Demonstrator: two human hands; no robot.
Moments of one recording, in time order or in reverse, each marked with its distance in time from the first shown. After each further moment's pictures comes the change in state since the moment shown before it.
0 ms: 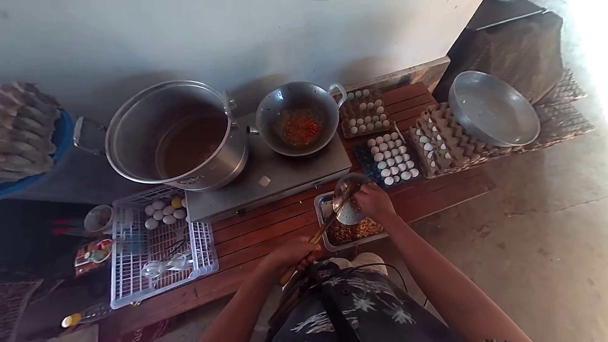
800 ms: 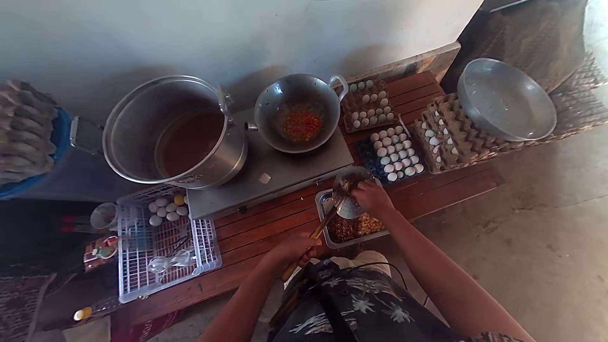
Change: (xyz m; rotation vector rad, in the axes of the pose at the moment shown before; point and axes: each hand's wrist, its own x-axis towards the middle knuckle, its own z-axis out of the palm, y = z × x) left_hand 0.010 0.011 -0.001 -0.073 0.007 -0.016; right_hand 0.017 0.016 0.013 0.033 -0.031 -0.084
